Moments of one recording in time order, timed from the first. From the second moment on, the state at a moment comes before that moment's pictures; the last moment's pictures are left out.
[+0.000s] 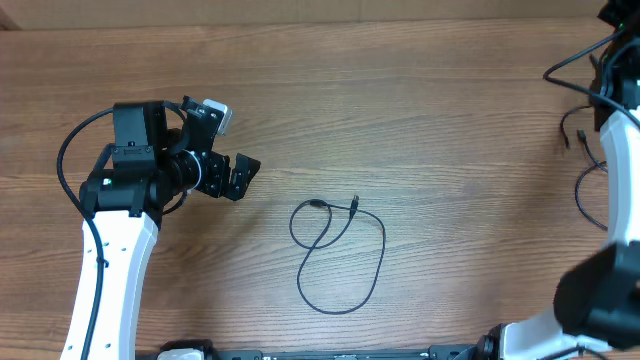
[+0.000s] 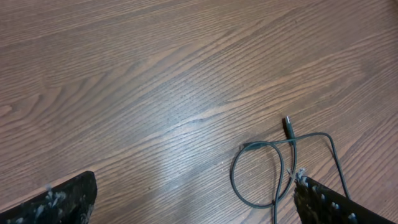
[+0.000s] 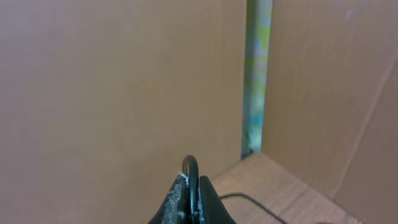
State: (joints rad) left arm 0.02 1.29 1.15 -0.82 0.45 0.27; right arm -0.30 1.77 1.60 -0.02 0.29 0.17
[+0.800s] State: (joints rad) left arm 0.02 1.29 1.15 -0.82 0.45 0.27; right arm -0.33 2.05 1.60 -0.08 0.15 0.23
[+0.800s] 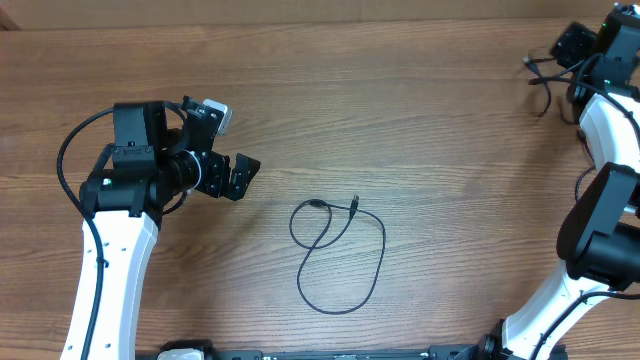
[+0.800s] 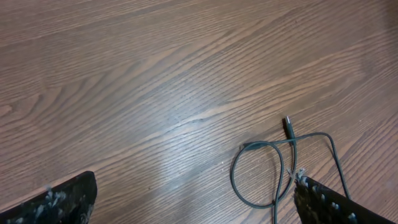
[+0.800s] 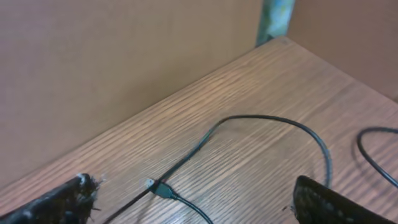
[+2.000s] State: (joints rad) left arm 0.02 1.29 1.15 -0.82 0.45 0.27; right arm 0.01 1.84 1.61 -1.01 -0.43 0.22
